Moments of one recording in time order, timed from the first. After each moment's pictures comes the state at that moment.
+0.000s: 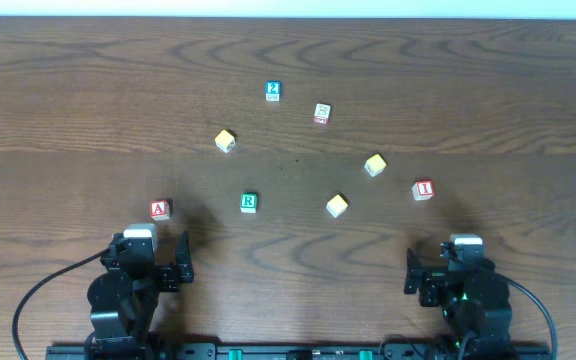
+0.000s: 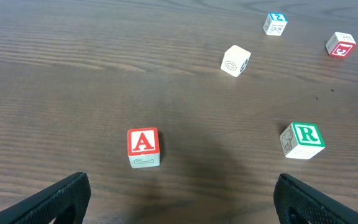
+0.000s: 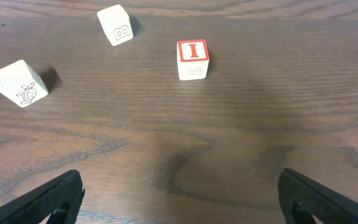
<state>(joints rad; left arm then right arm) 0.05 0.01 0.16 -0.61 0.12 -0.04 0.10 0.01 0.19 -0.80 0.06 0.07</state>
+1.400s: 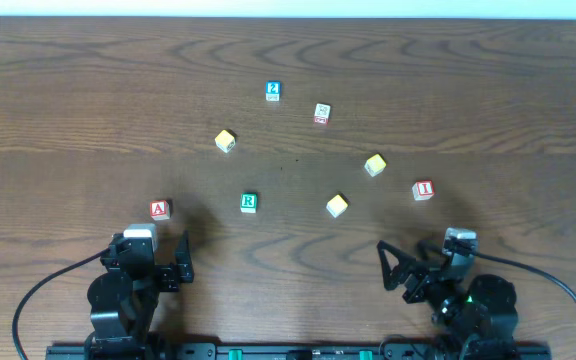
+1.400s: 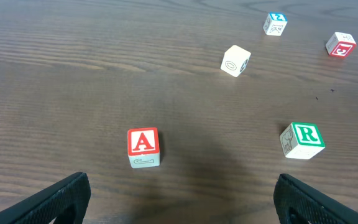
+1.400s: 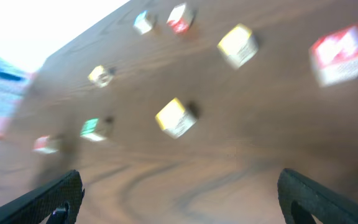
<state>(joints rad) 0.05 0.01 0.16 -0.61 0.12 -0.04 0.10 0.01 0.19 -0.66 -0.39 0.56</state>
